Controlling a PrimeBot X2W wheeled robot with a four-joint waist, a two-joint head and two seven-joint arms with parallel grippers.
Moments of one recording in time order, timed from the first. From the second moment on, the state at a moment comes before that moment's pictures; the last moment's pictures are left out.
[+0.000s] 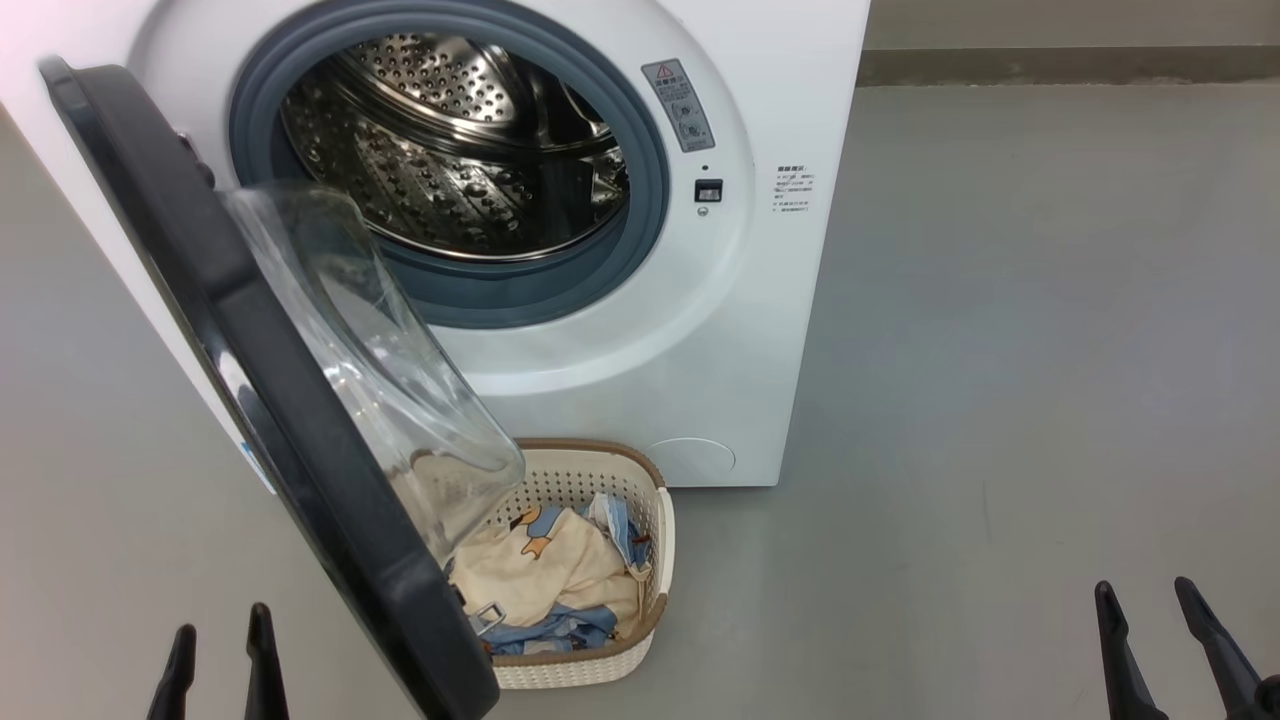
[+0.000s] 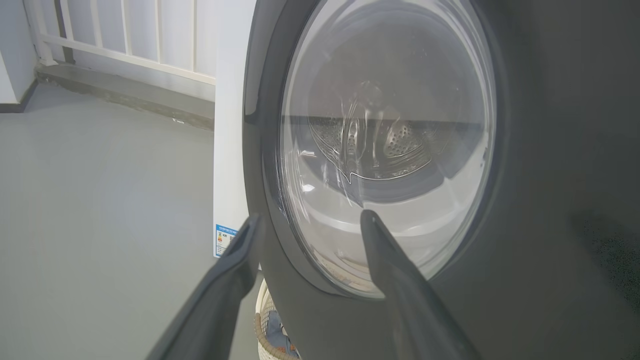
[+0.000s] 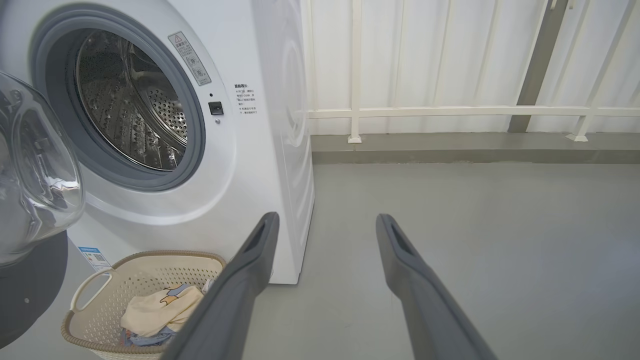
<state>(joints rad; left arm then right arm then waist) 0.13 0.04 0.09 0.08 -0.39 -0.13 -0.26 0.21 -0.14 -0.16 -0.02 0.22 0.13 -0.25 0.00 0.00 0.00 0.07</state>
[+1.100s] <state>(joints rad) 0.15 0.04 0.10 0.11 -0.39 -0.13 -0.26 0.23 -0.12 -0.17 -0.01 0.21 0.13 -0.25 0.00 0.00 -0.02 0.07</state>
